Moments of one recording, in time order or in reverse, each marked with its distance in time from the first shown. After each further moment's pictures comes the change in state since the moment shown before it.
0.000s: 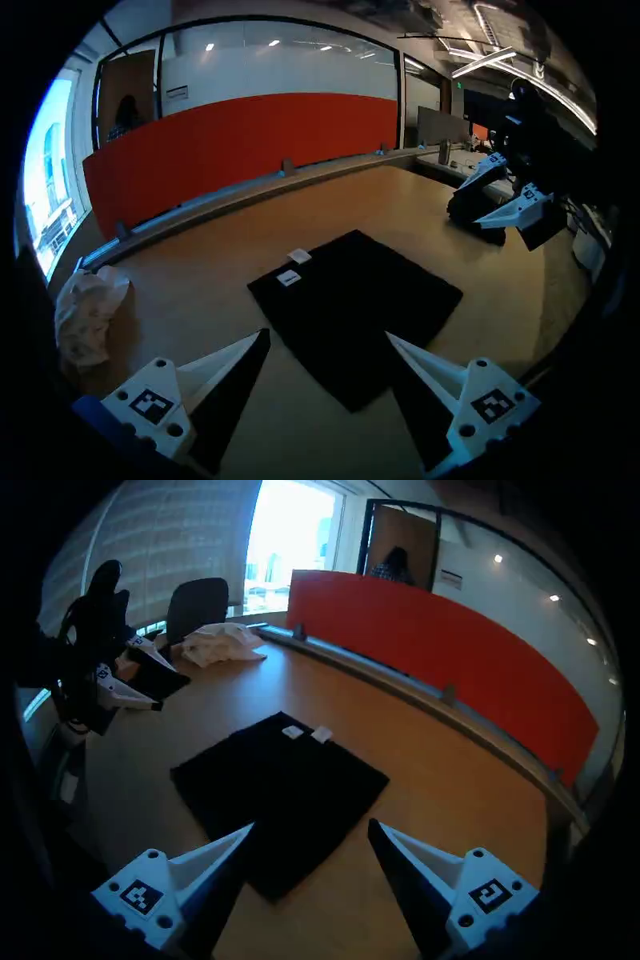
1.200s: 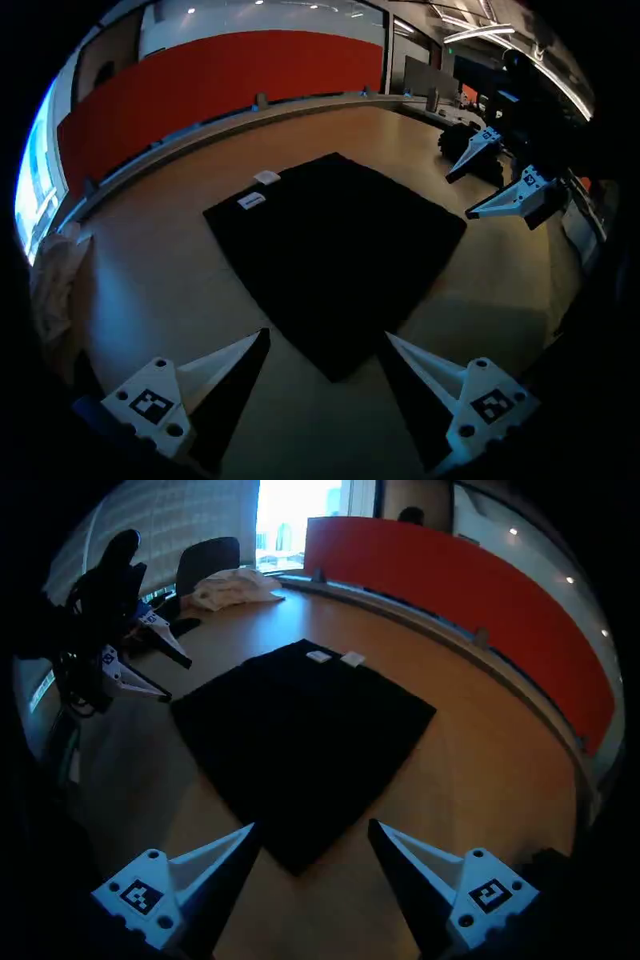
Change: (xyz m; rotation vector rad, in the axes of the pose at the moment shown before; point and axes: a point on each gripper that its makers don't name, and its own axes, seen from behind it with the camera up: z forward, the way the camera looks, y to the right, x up) left arm -0.103 0.028 0.060 -0.084 -0.203 0.016; right arm -0.102 -0.038 0.048 0.081 -0.165 0.011
